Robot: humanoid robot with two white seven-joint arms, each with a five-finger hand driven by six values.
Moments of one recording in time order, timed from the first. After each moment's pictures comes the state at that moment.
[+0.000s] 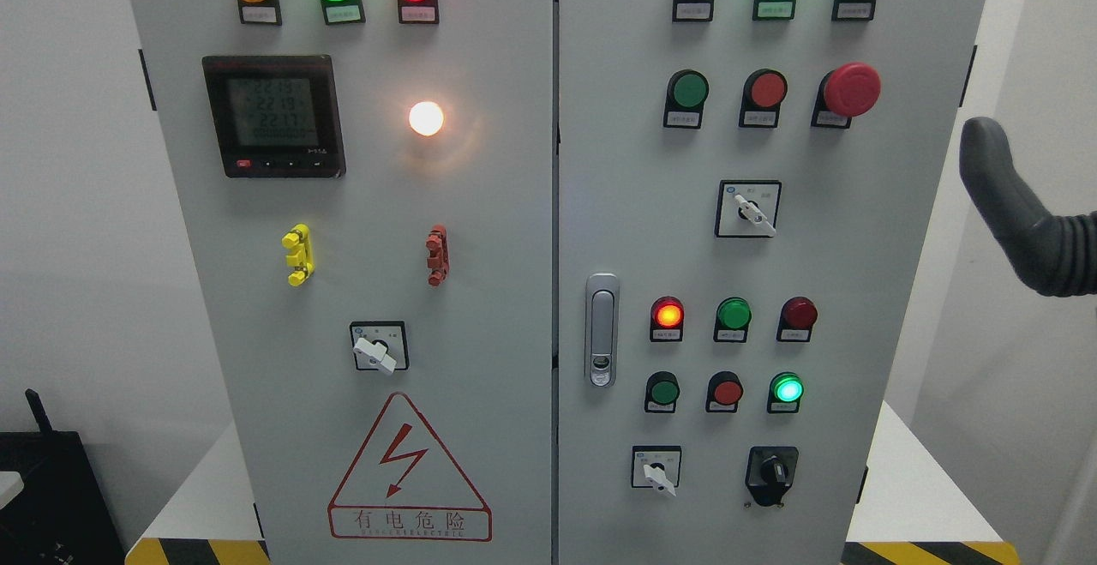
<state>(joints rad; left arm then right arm) 0.04 -0.09 0.00 0.00 0.00 -0.09 0.11 -0.70 -0.46 -0.02 -1.96 0.55 0.01 -0.19</state>
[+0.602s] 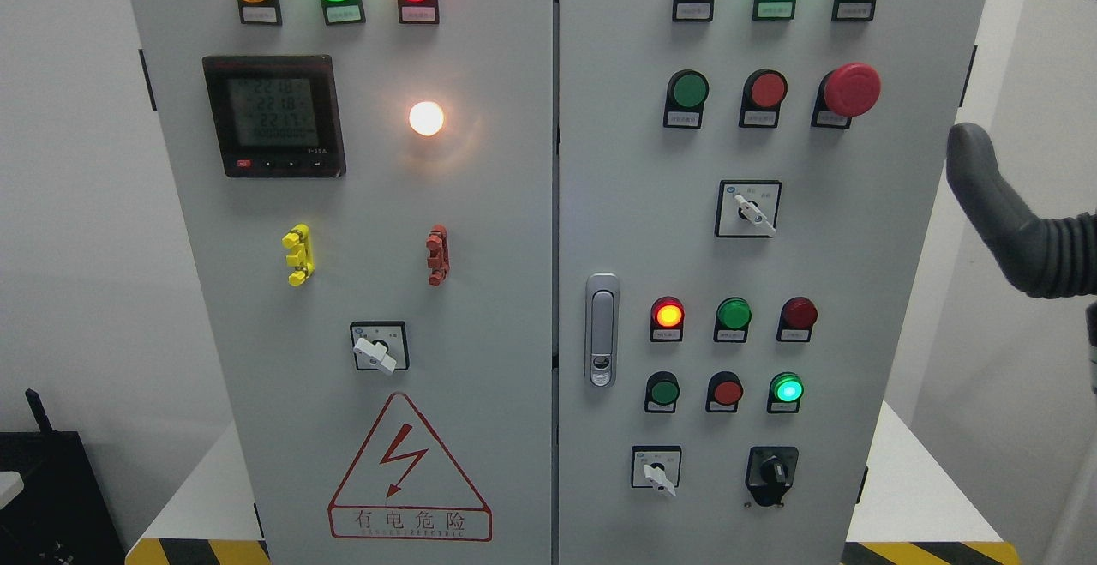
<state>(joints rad) 0.04 -0.09 0.00 0.00 0.00 -0.09 0.11 -0.69 -0.47 -0.01 -1.95 0.55 0.02 -0.19</state>
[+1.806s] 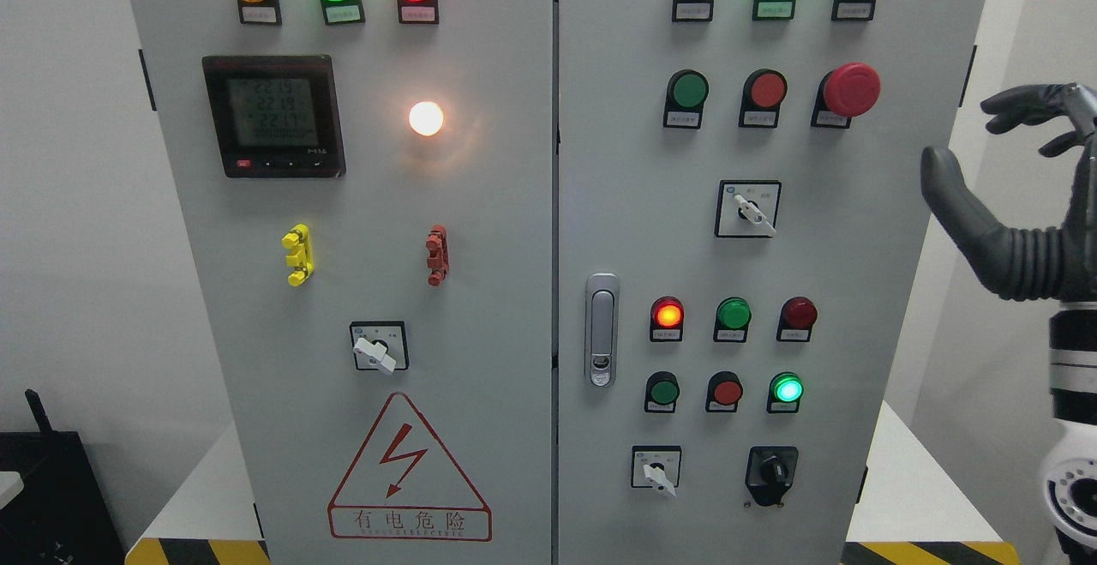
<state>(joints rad) 0.04 -0.09 0.00 0.00 0.00 -0.09 0.11 -0.68 -0.40 0.06 -1.92 0.57 0.27 -0.20</state>
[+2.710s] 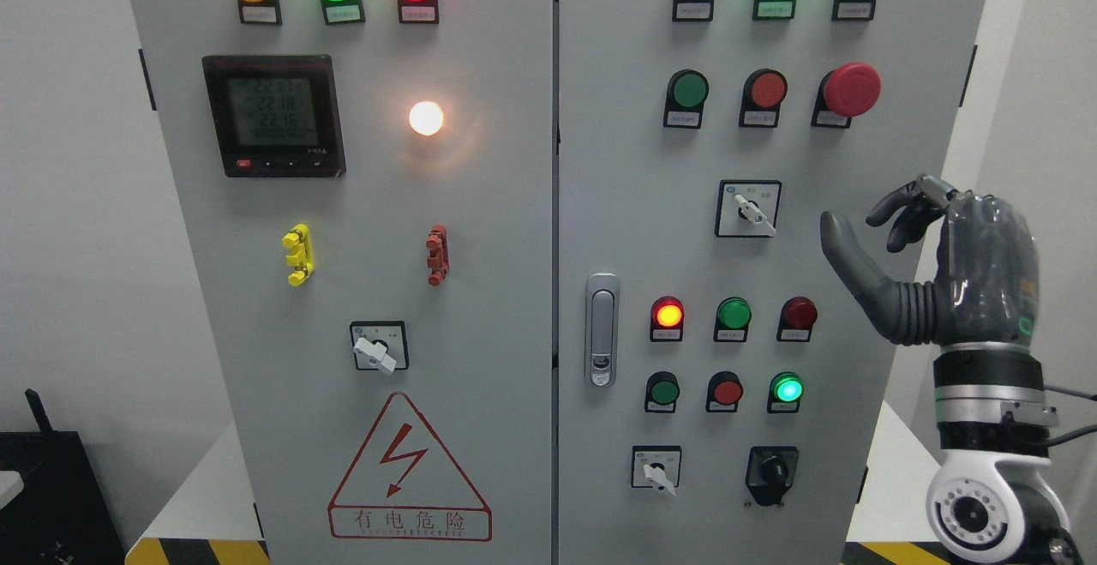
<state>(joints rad) 0.04 -0.09 0.00 0.00 0.00 -0.09 0.11 -0.65 -0.30 0.15 -1.86 0.62 0.35 -0.20</state>
